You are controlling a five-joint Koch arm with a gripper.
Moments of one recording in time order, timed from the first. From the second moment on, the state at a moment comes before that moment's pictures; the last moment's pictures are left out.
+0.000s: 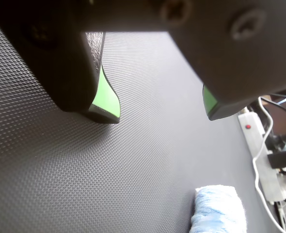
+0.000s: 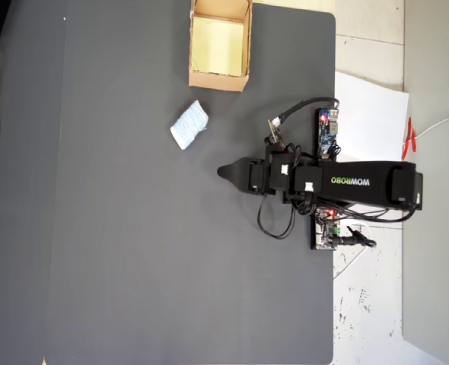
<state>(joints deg) 6.3 130.7 176.7 -4.0 93.3</state>
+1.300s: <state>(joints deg) 6.3 130.7 176.7 -4.0 93.3</state>
